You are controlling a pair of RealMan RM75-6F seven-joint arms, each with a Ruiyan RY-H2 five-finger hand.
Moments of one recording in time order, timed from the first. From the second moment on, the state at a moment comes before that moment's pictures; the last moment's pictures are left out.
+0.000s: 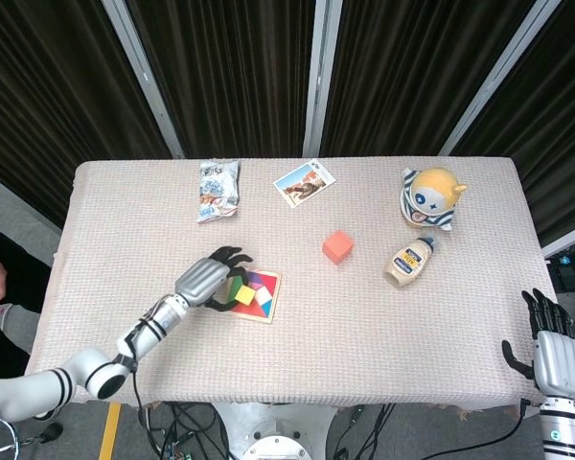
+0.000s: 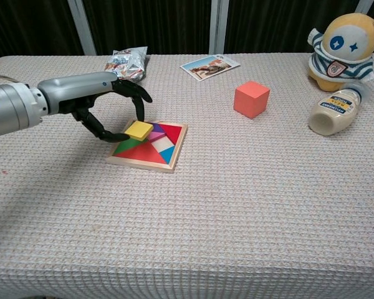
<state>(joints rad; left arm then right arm) -0.76 -1.57 -0.15 -1.29 1.52 0.82 -0.29 0.00 -1.29 0.09 -1.46 -1.39 1.47 0.07</state>
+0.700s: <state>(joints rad) -0.93 -1.65 -0.05 -1.06 1.71 0.89 -0.36 0.01 -1.28 0.08 -1.48 -1.41 1.47 0.07</state>
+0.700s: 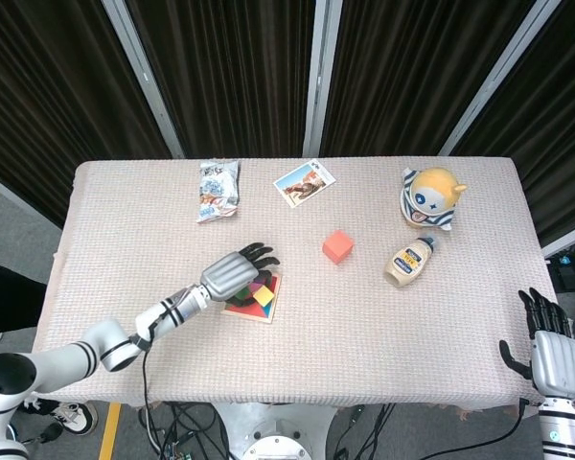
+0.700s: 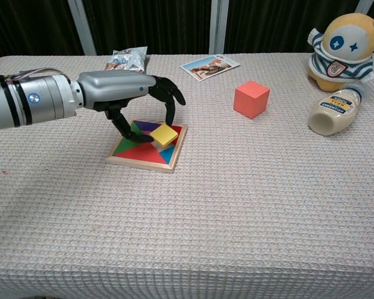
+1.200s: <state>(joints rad) -0.97 -1.68 0.00 -0.95 1.73 0.93 -0.37 0.01 -1.28 0.08 -1.48 -1.41 1.47 0.06</state>
